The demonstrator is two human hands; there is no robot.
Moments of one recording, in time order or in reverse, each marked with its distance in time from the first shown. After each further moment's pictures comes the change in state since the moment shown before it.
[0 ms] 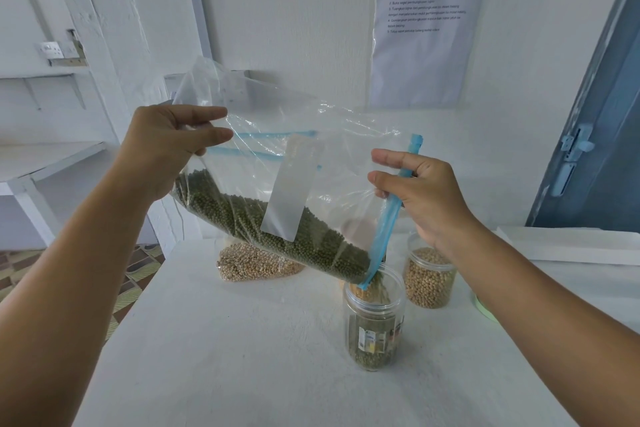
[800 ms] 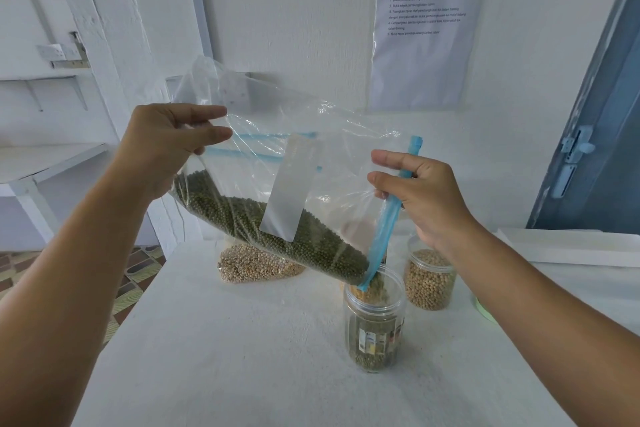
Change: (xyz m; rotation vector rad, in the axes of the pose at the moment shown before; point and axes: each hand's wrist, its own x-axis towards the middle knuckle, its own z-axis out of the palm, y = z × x) left_hand 0.004 -0.001 -0.004 -0.052 -0.021 -0.023; right_hand -0.001 -0.001 0.001 -0.009 0.005 0.012
